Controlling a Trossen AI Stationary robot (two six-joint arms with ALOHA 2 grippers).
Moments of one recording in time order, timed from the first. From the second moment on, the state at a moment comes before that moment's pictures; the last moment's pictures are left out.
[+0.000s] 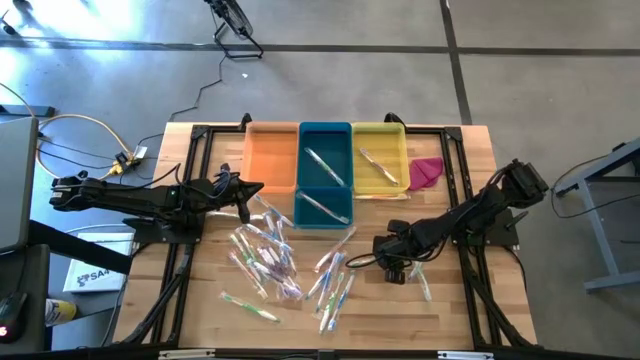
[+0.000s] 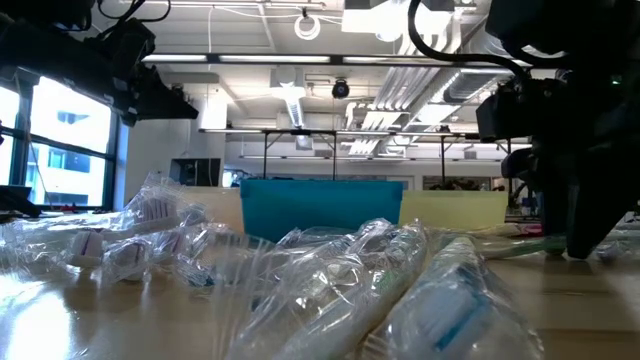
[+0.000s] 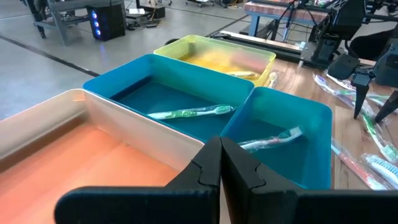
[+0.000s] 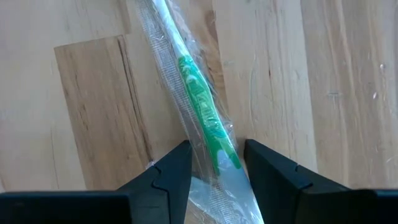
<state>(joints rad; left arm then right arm) 0.00 0.56 0.24 0.10 -0.47 -0.19 0.39 1.60 0.75 -0.46 0.07 0.57</state>
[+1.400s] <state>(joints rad) 0.00 0.56 0.24 0.13 -0.47 -0.19 0.29 1.39 0.75 -0.46 0.02 0.47</state>
